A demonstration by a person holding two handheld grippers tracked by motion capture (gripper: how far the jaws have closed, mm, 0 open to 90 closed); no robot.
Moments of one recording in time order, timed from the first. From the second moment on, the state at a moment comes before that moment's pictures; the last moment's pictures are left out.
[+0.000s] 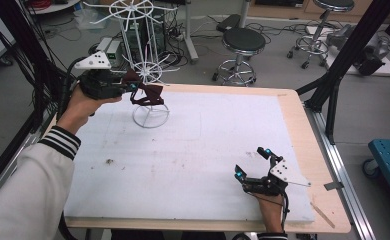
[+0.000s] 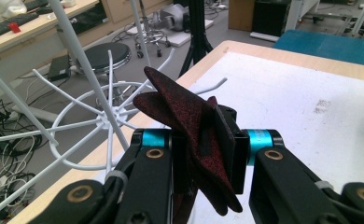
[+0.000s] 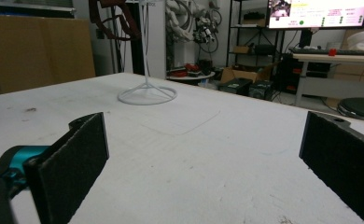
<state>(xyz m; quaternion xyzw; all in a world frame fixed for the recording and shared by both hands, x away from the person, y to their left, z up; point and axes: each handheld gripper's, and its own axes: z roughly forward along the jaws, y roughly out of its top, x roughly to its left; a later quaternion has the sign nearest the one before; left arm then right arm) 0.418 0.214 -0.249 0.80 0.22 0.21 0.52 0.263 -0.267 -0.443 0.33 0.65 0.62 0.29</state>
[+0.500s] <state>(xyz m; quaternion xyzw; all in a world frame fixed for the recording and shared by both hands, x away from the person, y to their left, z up) 0.427 0.205 -0.256 0.79 0.25 0.22 0.51 0.264 -0.267 -0.452 0.33 0.64 0.62 0.31</state>
